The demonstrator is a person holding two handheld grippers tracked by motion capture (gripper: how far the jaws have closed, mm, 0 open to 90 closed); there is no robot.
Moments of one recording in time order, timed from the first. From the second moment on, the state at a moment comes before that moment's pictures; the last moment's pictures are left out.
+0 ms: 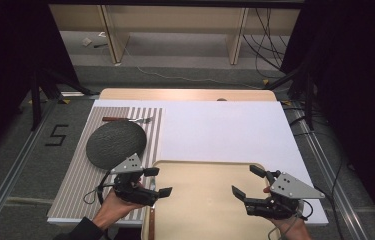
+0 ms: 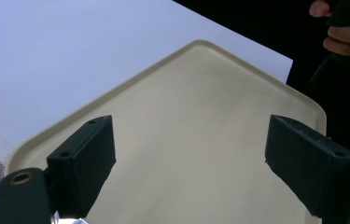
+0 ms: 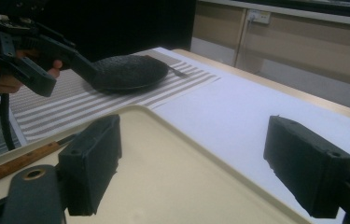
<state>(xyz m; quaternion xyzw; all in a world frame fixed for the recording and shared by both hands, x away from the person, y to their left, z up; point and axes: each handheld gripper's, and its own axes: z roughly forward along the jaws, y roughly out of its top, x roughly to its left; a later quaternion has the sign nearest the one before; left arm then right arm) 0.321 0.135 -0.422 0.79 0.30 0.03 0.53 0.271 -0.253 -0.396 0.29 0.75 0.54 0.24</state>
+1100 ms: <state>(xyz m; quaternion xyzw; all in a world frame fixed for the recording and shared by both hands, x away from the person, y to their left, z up) 0.296 0.149 -0.421 0.78 0.29 0.10 0.55 0.270 -0.253 -0.395 0.29 0.75 0.54 0.24</state>
